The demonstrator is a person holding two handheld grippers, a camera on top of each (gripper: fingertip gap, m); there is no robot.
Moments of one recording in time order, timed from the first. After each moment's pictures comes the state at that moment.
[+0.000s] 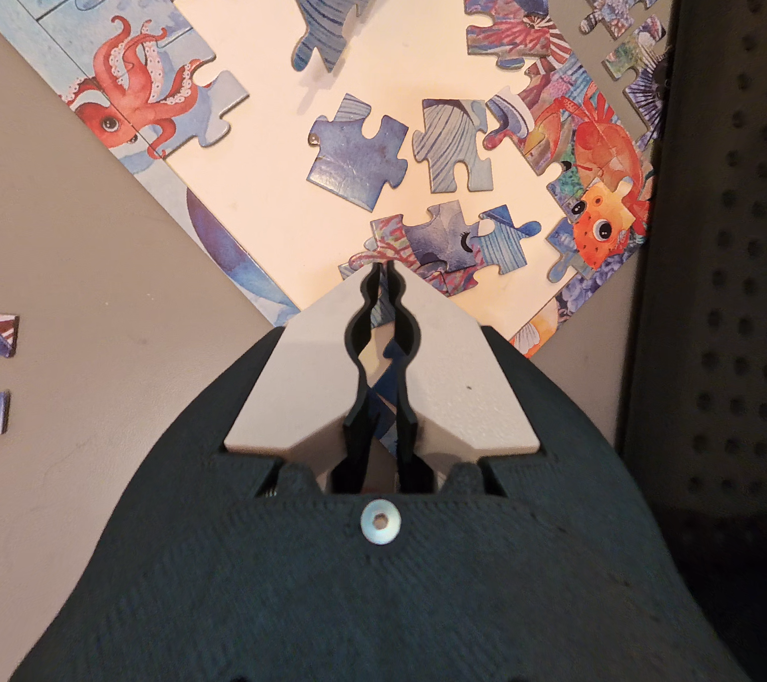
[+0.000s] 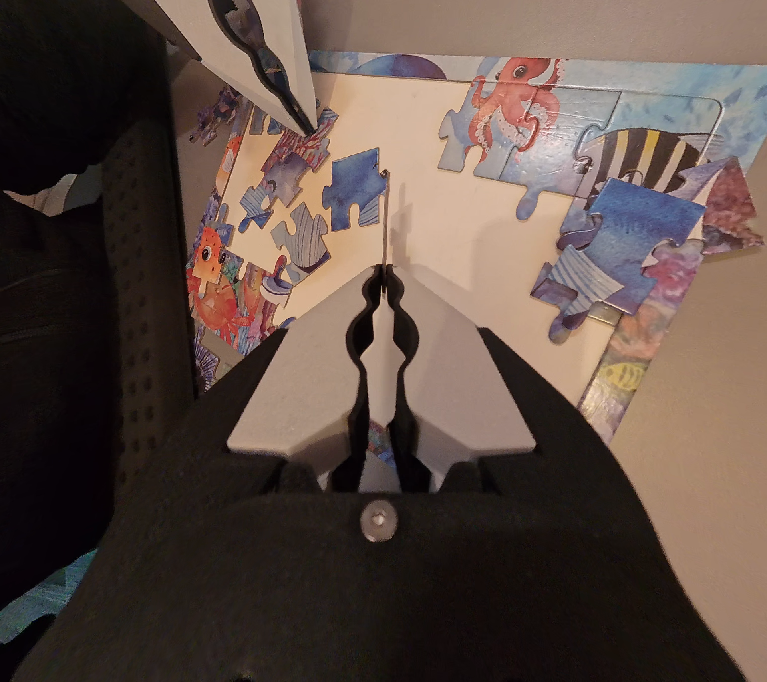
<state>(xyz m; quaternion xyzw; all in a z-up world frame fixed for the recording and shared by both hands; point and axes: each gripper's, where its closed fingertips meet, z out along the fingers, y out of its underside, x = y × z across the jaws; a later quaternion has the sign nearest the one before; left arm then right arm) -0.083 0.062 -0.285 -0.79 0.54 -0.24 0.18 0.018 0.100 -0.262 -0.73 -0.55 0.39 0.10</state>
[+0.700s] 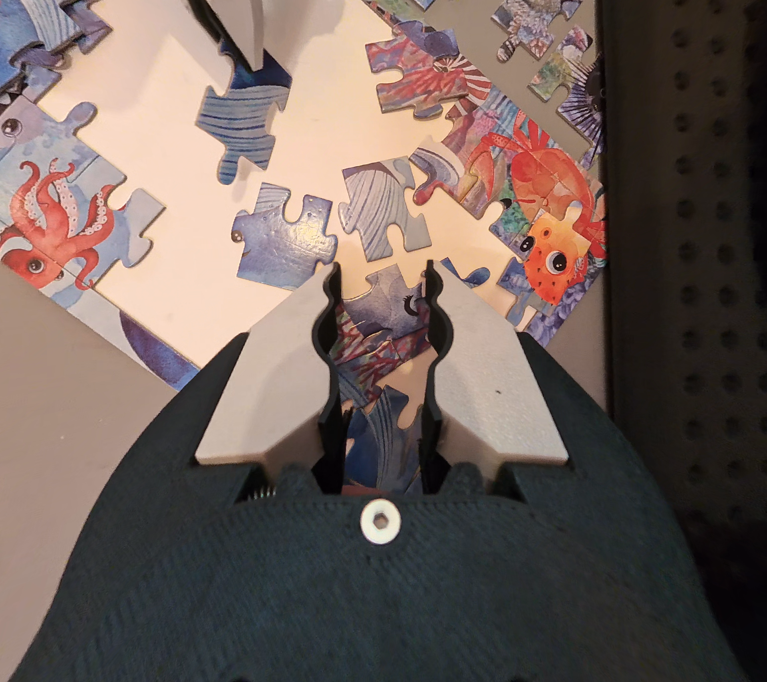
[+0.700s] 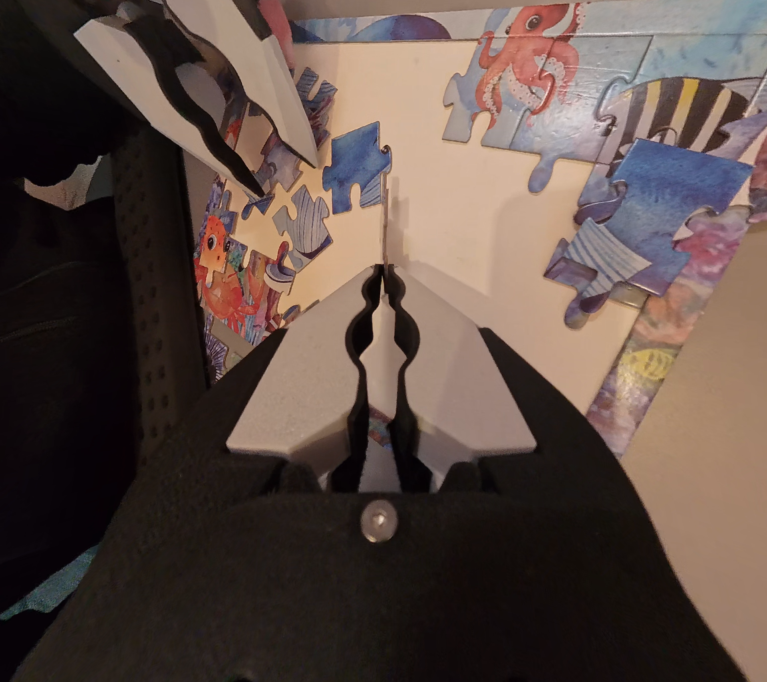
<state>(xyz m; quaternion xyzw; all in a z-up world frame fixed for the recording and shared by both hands) -0.043 0.043 -0.282 -0.73 0.61 -0.24 0.18 0.024 0.094 -0.271 -0.74 -0.54 0.39 0.06</state>
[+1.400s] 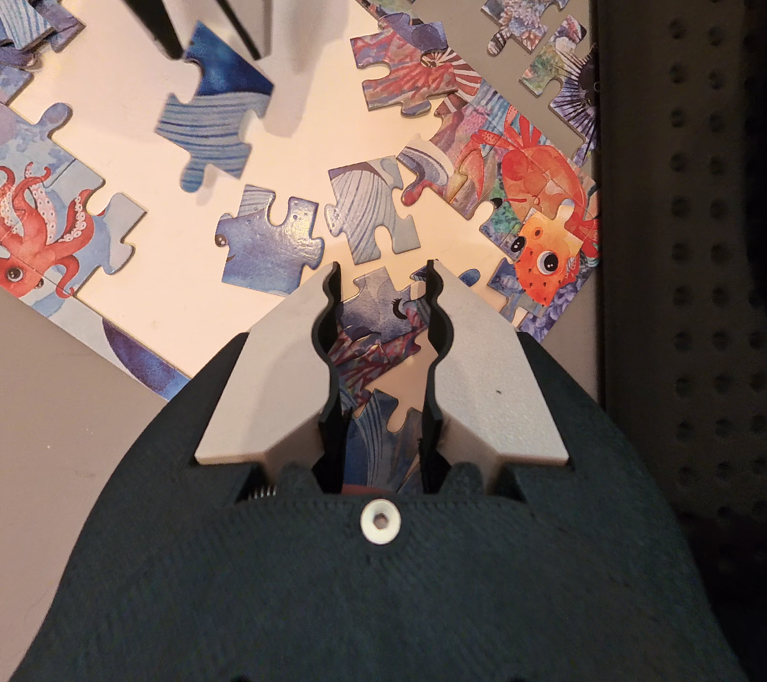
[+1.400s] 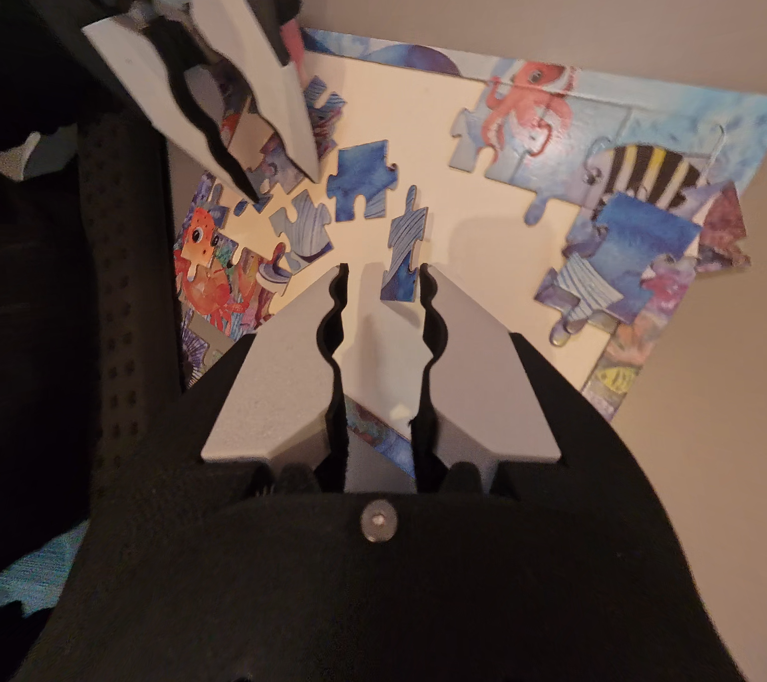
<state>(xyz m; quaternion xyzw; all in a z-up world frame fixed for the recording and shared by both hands) -0.041 0.038 -0.283 -0.73 0.62 -0.24 0.17 0.014 0.100 -0.259 -0.72 -0.59 0.36 0.11</state>
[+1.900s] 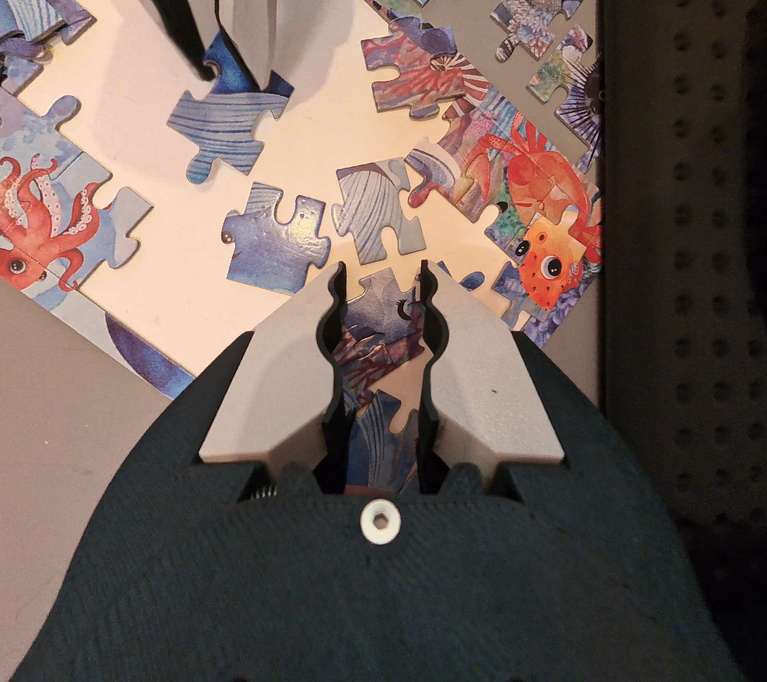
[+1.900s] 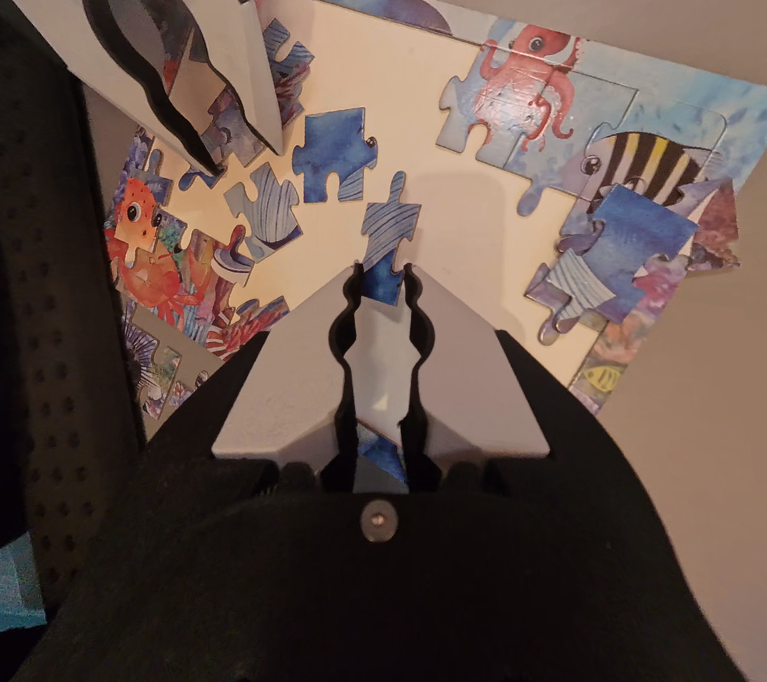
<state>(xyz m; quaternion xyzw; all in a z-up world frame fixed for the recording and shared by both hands) -0.041 0.040 -0.284 -0.74 0.61 -0.24 0.17 0.011 0.105 -0.277 -0.72 -0.62 0.29 0.11</state>
